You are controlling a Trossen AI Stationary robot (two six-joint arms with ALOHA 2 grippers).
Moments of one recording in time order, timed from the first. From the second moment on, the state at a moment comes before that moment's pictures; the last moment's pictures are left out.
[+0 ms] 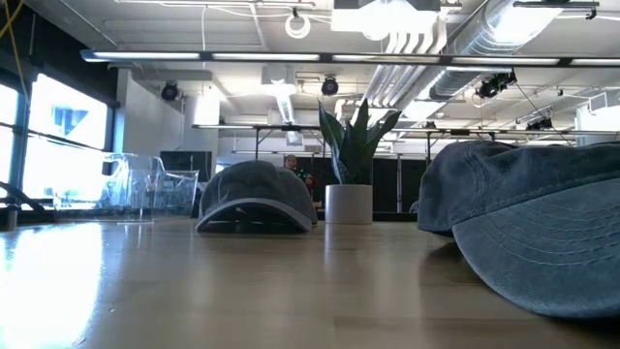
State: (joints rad) left arm -0.32 1.17 1.24 -0.12 0.15 -0.24; right arm 0.03 1.68 1.74 -0.30 -0.84 0.35
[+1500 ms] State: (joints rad) left arm -0.32 1.16 1.25 -0.20 0.14 -0.42; right arm 0.01 1.78 1.74 -0.21 -1.08 0.21
